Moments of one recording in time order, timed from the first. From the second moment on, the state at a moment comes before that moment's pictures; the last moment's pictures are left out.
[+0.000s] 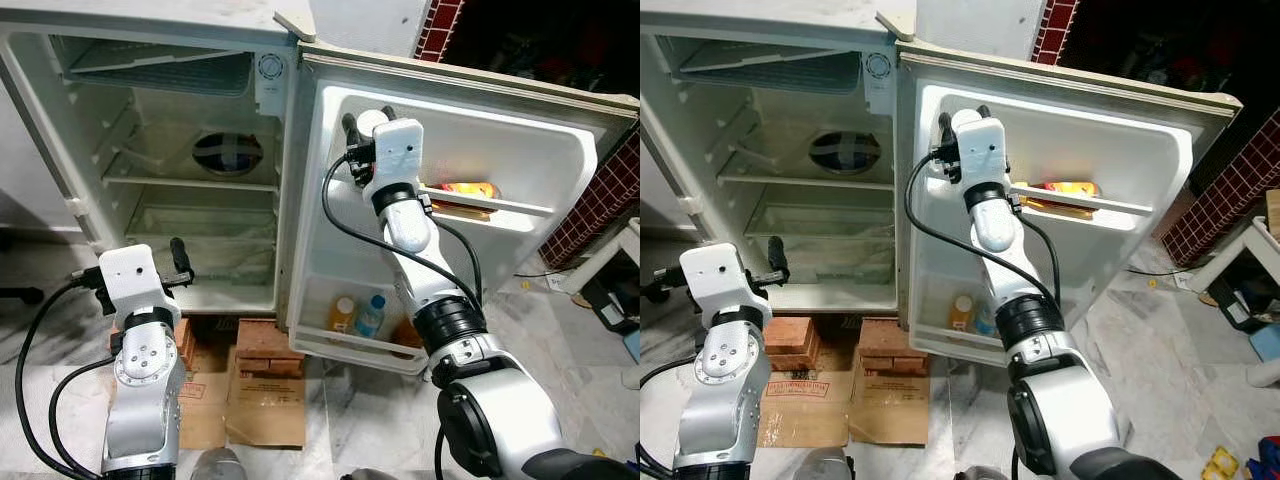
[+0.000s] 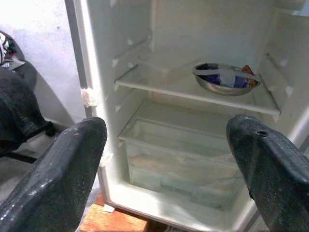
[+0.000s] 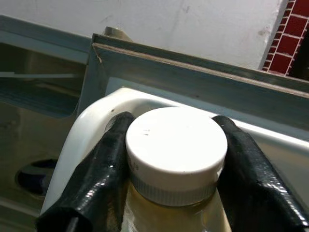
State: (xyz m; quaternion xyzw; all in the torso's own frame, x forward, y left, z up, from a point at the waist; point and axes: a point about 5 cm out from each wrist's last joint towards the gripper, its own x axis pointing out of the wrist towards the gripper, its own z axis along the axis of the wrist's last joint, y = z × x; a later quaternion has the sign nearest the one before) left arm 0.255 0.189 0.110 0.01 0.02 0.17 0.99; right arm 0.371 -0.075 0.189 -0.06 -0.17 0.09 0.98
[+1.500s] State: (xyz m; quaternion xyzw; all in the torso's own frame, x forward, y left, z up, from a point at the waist) left arm 0.257 0.185 0.106 0.01 0.03 0.17 0.98; right arm 0.389 -0.057 0.260 -0.03 -0.27 0.11 0.96
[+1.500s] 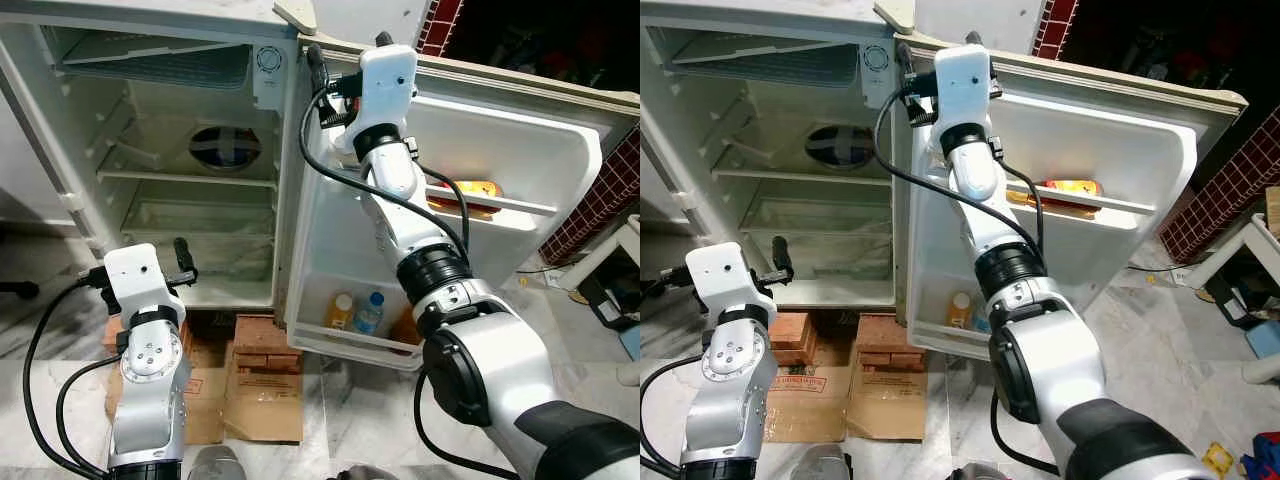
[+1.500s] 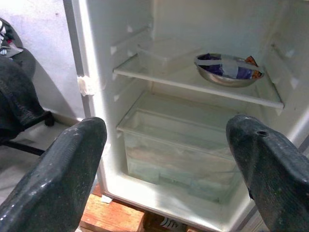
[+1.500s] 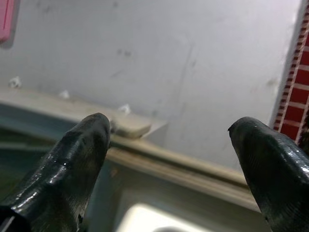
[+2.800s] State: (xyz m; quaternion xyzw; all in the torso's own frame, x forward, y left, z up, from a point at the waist) left arm 0.263 0.187 0.109 0.01 0.02 0.16 0.99; right arm 0.320 -0.121 0.209 0.10 -0.07 0.52 0.85
